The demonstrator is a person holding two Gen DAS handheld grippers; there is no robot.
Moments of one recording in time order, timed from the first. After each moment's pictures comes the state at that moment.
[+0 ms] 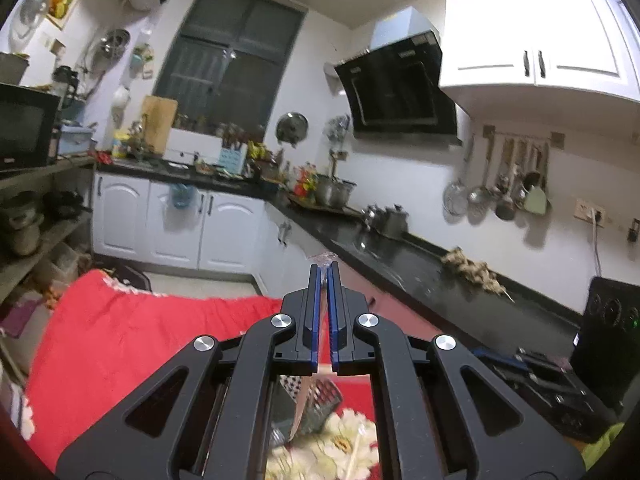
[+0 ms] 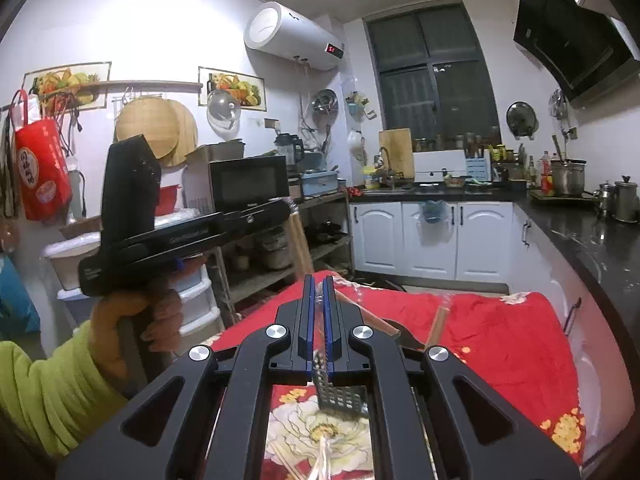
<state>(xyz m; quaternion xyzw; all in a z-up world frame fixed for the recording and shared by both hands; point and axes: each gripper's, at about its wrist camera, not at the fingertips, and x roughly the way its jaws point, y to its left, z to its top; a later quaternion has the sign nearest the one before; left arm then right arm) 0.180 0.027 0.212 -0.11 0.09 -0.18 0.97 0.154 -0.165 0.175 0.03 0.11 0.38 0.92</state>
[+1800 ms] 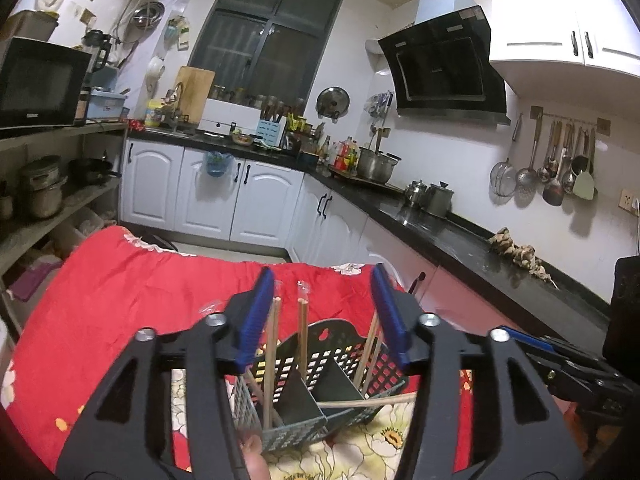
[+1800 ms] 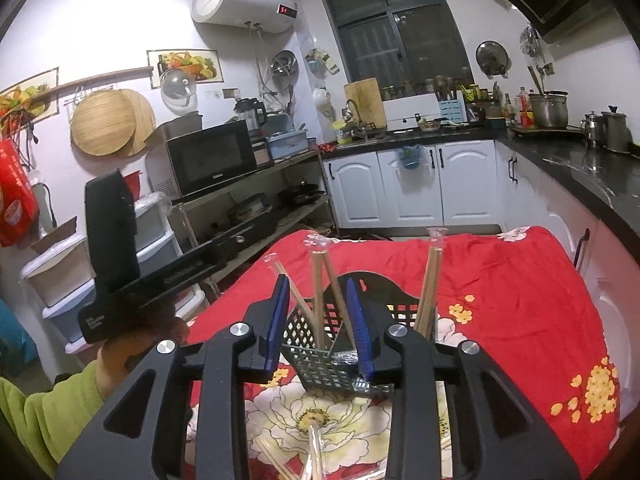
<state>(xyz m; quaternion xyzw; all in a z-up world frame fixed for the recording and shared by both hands) 0.229 0.042 0.133 -0.12 0.14 -0.12 0.97 0.212 -0.151 0.120 0.06 0.20 0.33 0.92</state>
